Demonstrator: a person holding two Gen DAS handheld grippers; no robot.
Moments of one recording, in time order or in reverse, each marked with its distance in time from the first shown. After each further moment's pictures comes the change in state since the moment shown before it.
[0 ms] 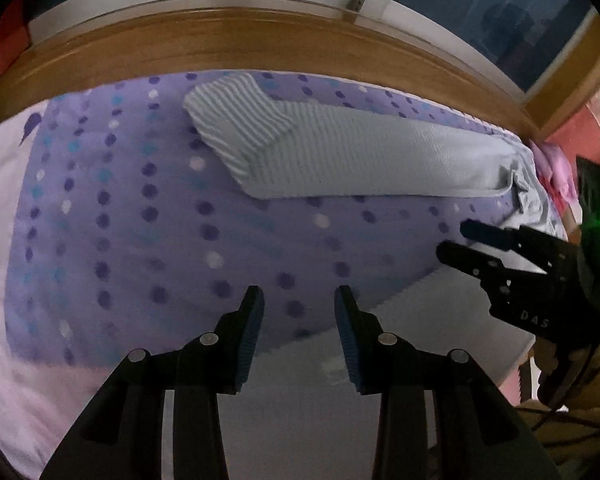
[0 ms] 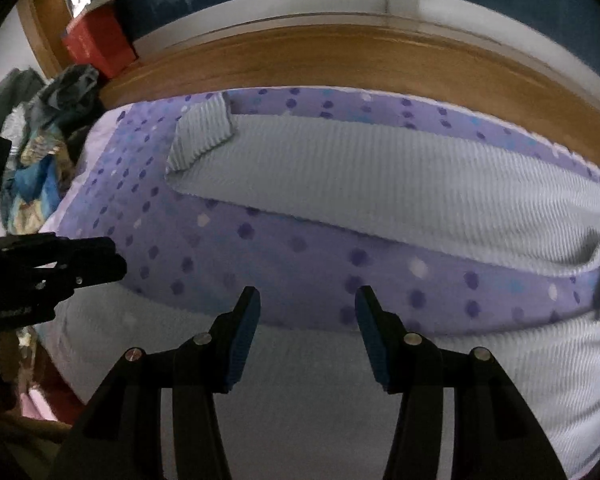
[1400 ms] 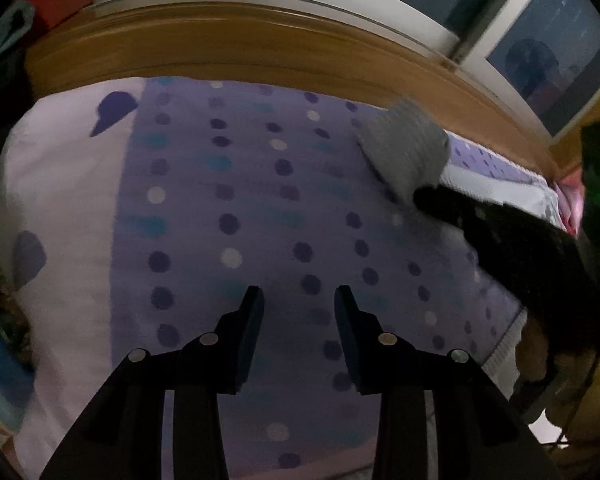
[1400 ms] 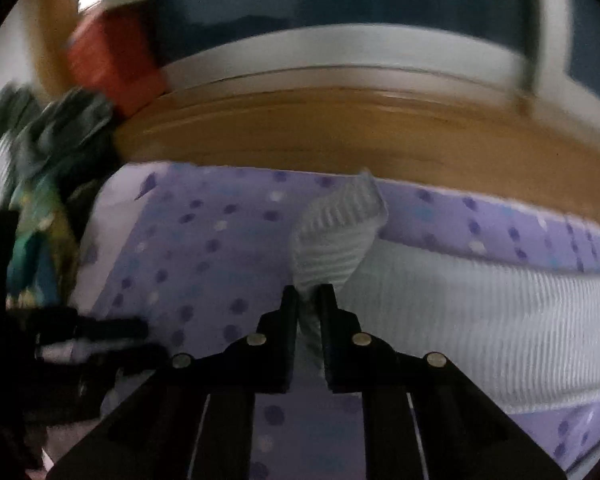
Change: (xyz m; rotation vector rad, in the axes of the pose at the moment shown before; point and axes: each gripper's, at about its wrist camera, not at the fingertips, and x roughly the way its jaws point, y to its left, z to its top) left arm -0.006 0.158 0.024 -0.109 -0.049 0.000; right arm 0.081 0.158 0.102 -0.083 -0.158 0.110
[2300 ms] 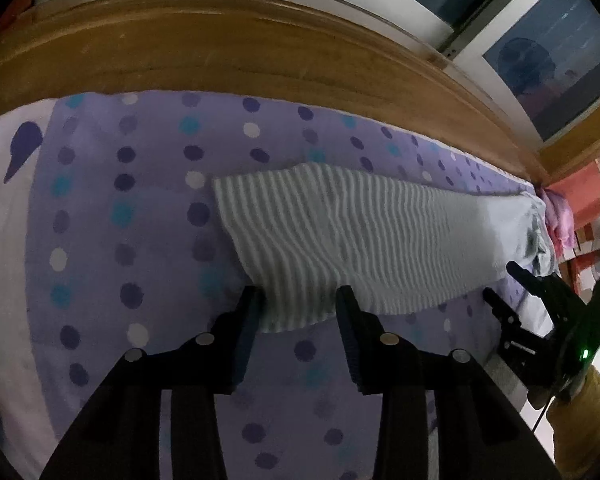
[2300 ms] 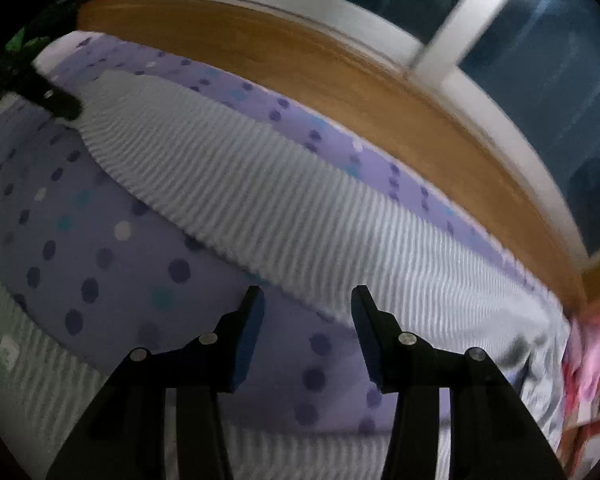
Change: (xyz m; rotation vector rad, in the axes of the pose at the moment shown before) left arm 0.048 -0.042 0.043 -0.007 0.072 -0.072; right arm -0.058 -0.098 -0.078 -0.308 0.093 -0.480
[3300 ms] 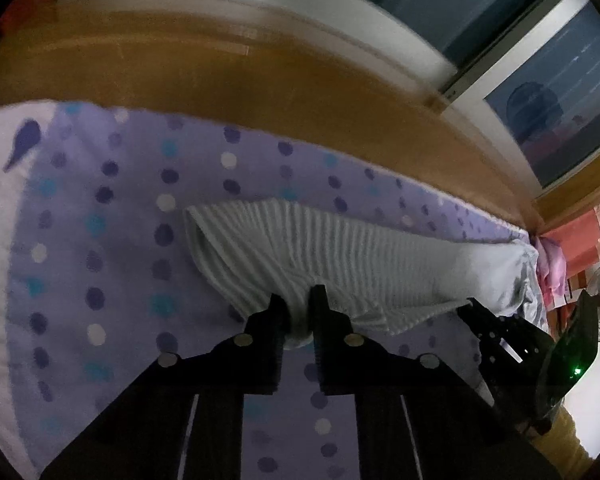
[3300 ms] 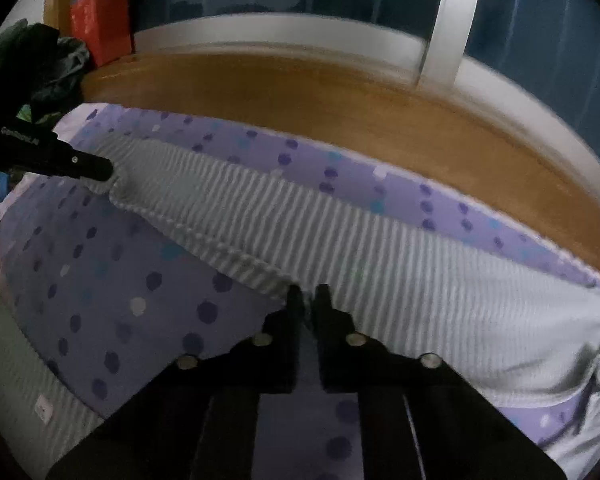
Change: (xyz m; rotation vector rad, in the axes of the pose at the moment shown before) left arm -0.021 -0.024 0.010 -0.105 -0.130 -0.018; right arm -0.001 -0.032 0.006 0.212 -0.116 0.222
